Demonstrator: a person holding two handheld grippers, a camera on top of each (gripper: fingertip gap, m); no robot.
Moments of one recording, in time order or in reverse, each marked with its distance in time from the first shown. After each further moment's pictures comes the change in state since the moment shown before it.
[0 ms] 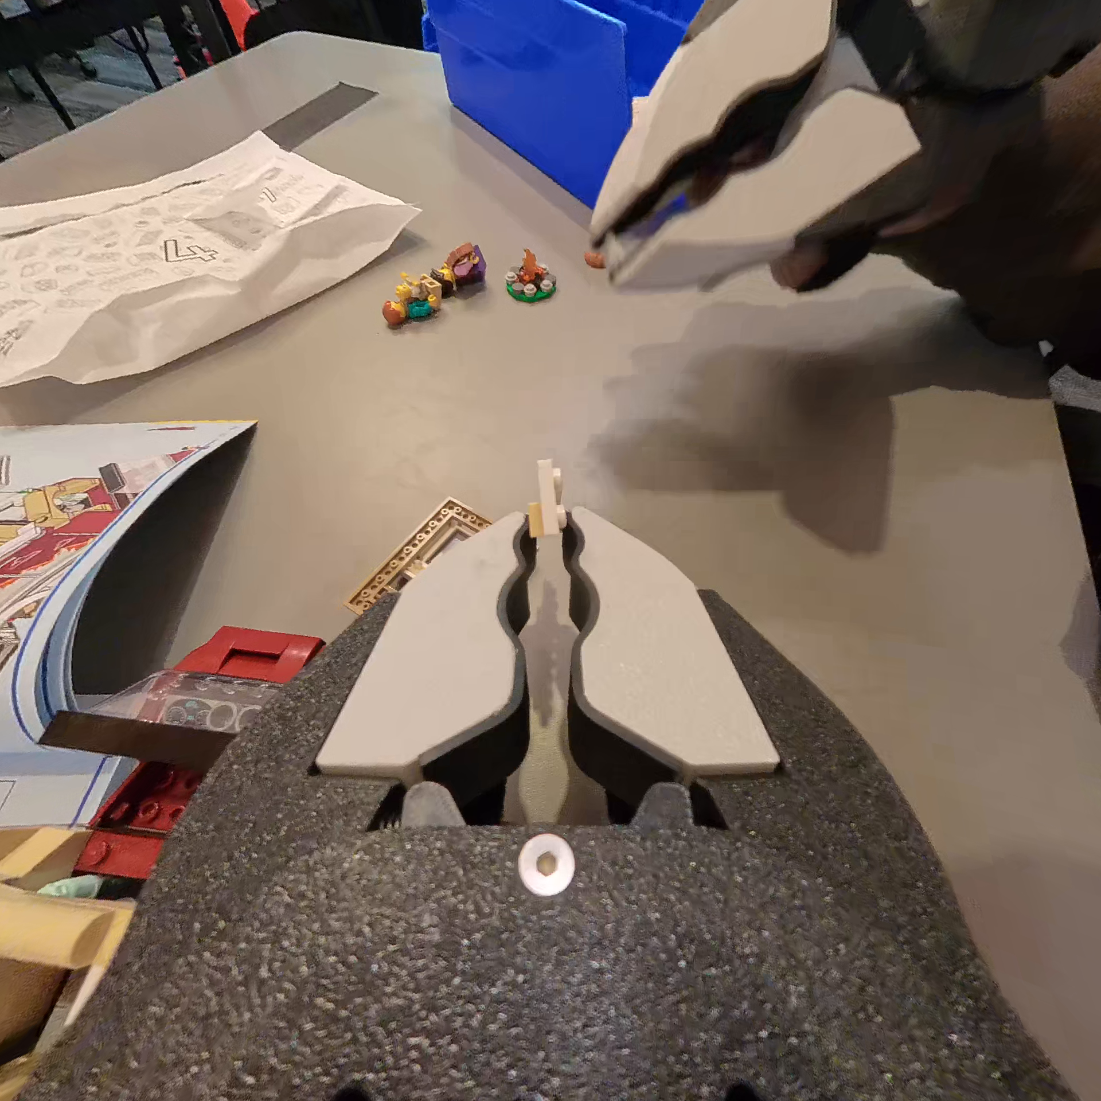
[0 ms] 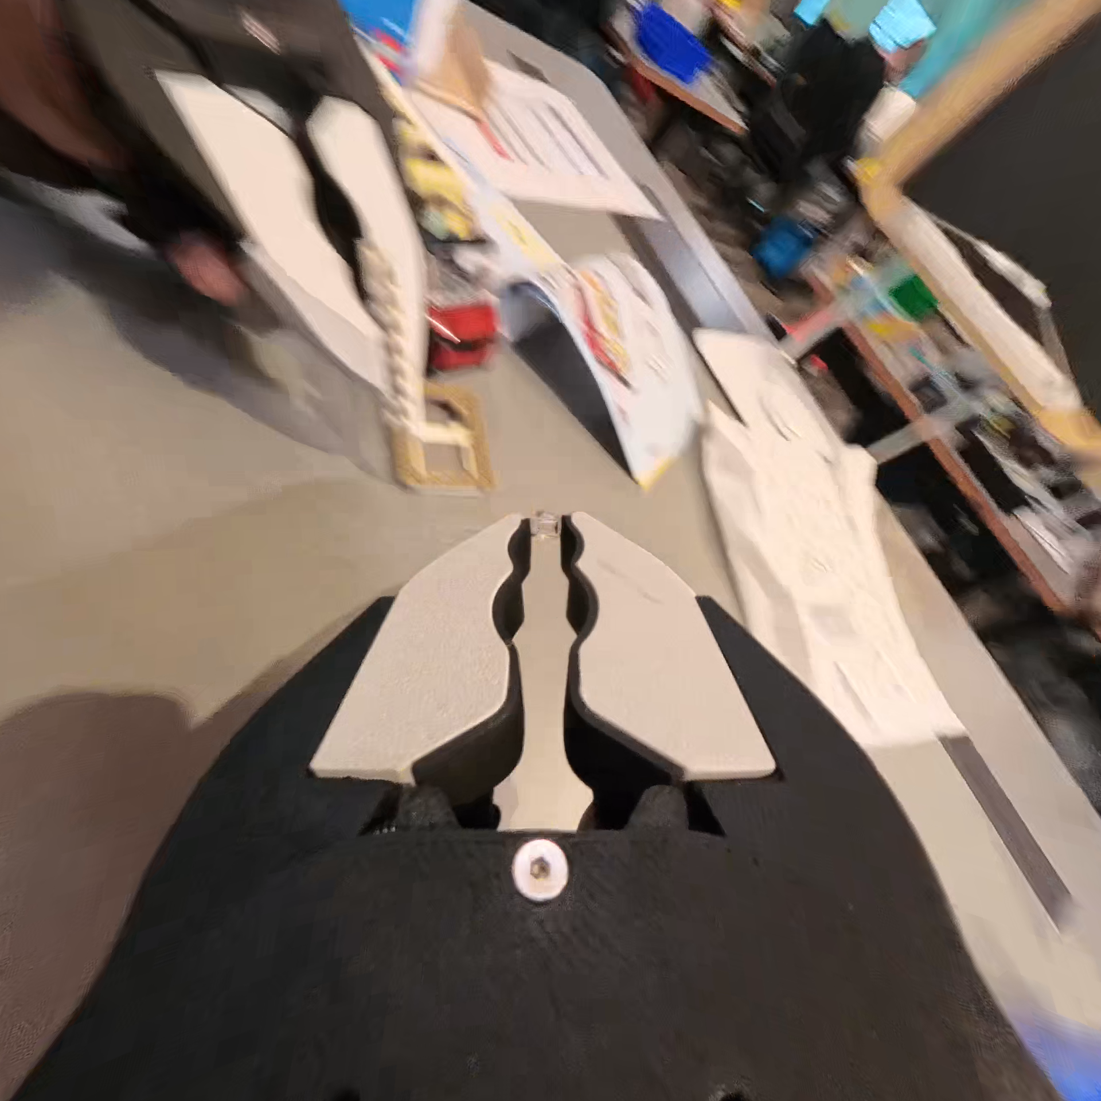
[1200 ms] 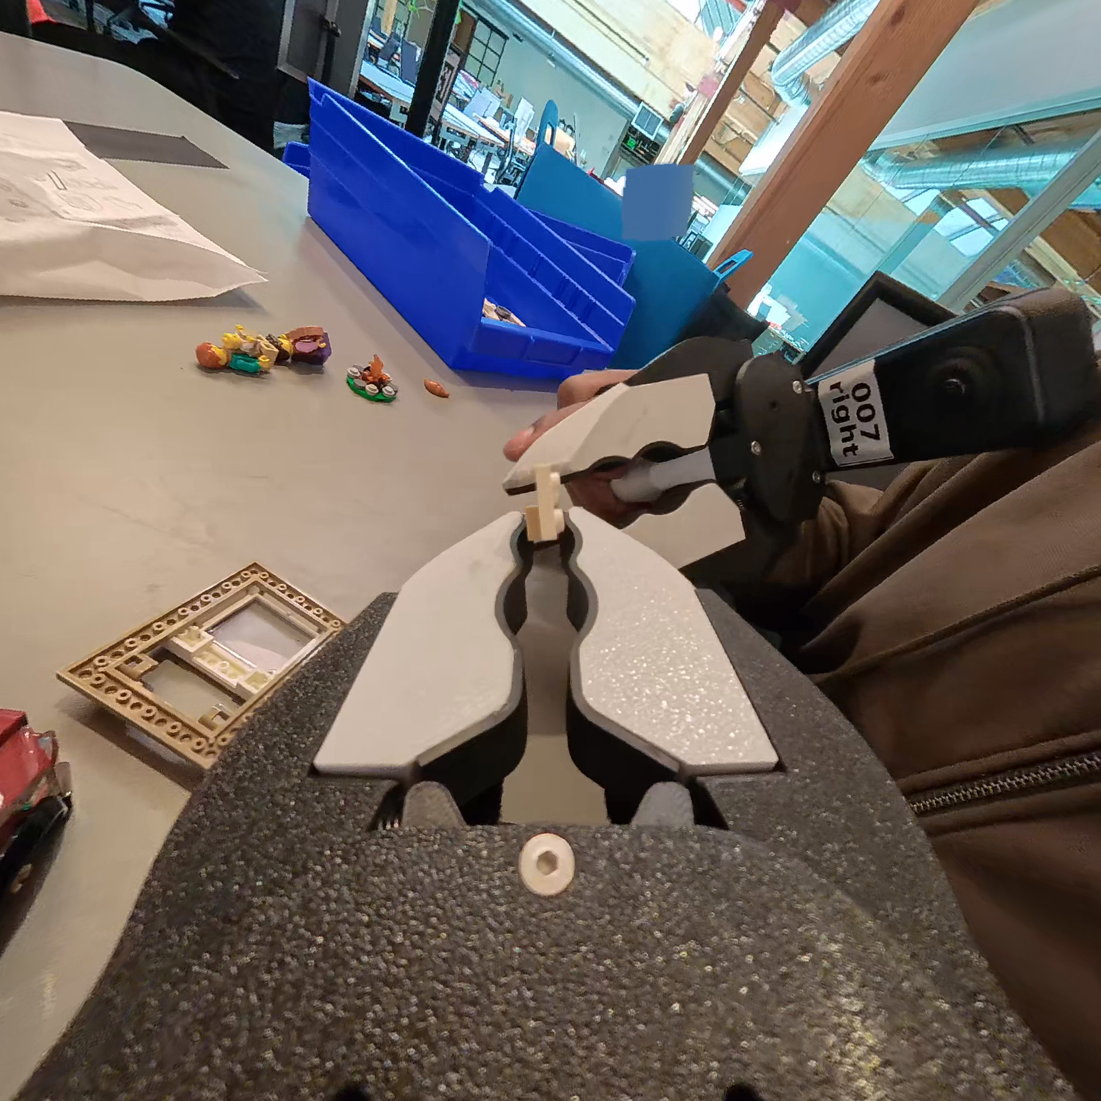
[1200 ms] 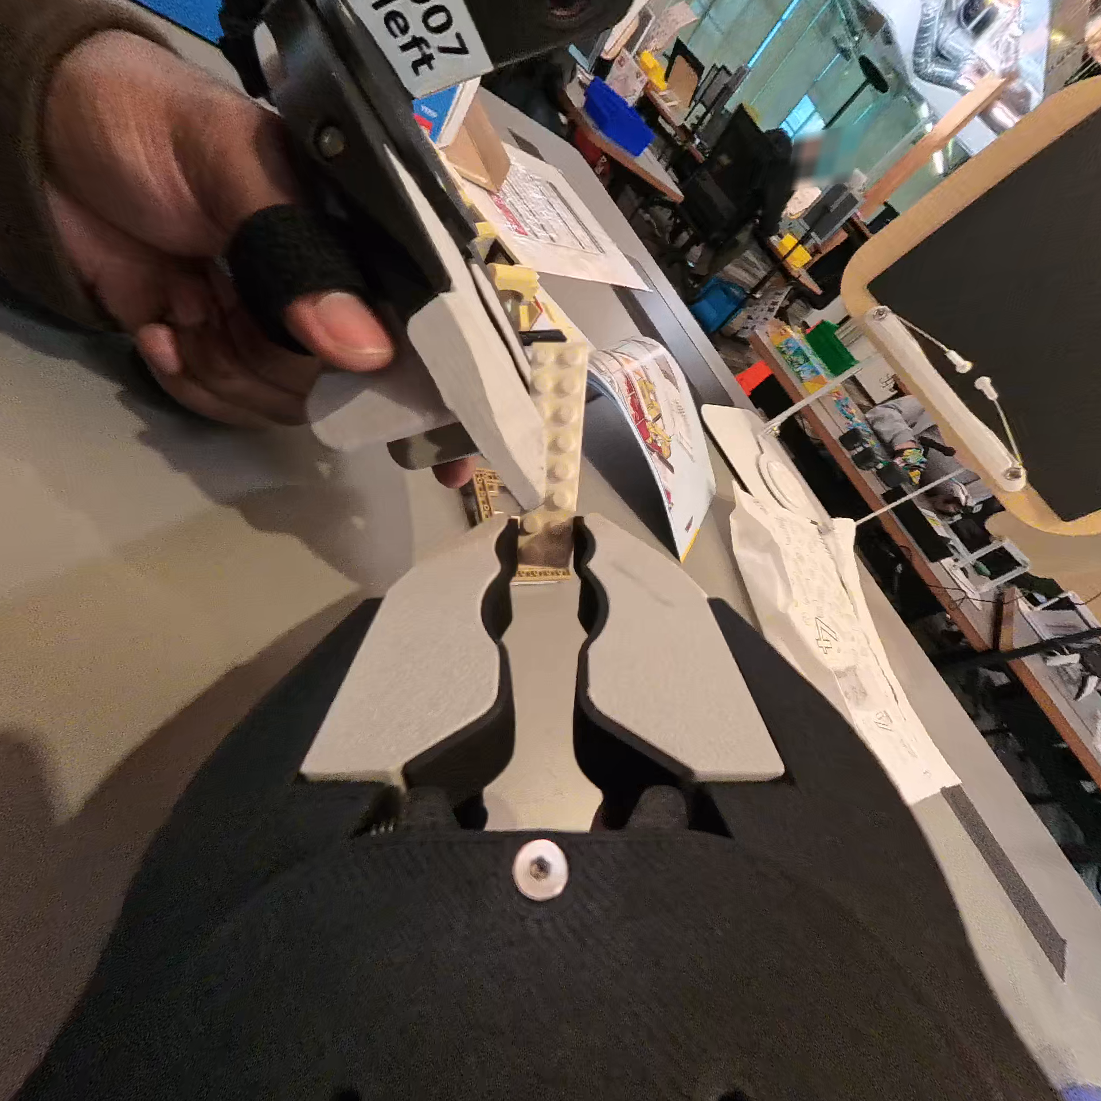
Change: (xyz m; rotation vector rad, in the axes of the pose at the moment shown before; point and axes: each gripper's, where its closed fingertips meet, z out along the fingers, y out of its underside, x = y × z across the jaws) left arm 0.036 -0.034 -0.005 0.271 0.344 -0.396; right arm -0.054 -0.036 0.023 0.068 0.094 -0.068
